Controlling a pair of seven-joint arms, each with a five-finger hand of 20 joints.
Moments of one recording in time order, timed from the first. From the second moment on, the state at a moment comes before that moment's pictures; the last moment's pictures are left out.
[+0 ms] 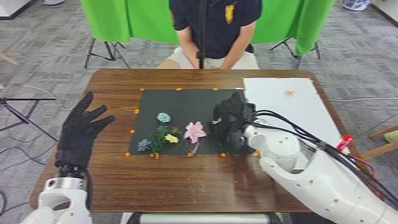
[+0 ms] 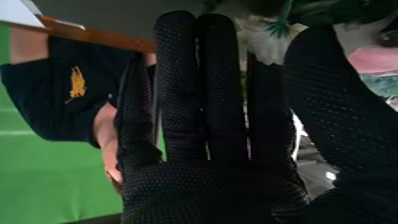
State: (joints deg) left arm 124.2 -49.0 -87.7 -121.9 38.1 23.7 24.5; right arm -68.5 -52.5 43.1 -97.1 -145.8 -6.6 9.8
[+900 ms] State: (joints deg) left arm 125.3 -48.9 -87.2 -122.4 38.3 24.2 24.5; right arm -92.7 -56.2 84.1 -119.4 -101.2 -13.6 8.9
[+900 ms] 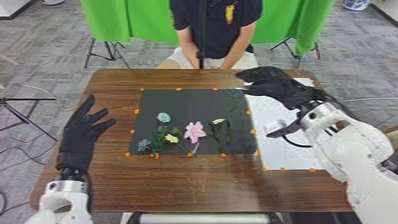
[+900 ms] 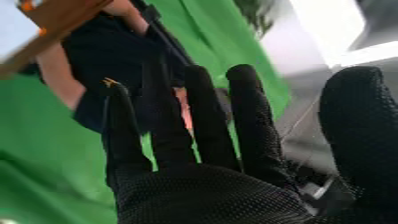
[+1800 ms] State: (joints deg) left arm 124.2 -49.7 -85.6 -122.1 39.2 23.4 23.2; right arm -113.2 -68.5 91.9 -120.2 -61.1 -4.3 5.2
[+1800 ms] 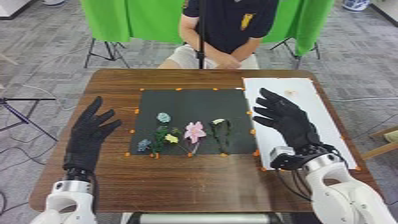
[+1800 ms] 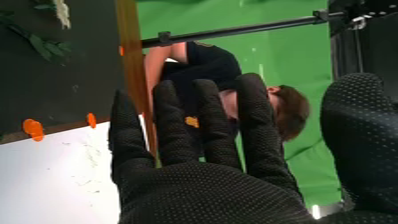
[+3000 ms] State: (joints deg) left arm 125.5 -52.1 -88.7 -122.2 41.5 20.9 20.0; right arm -113.9 -69.0 91.0 -120.2 -60.2 -4.1 4.7
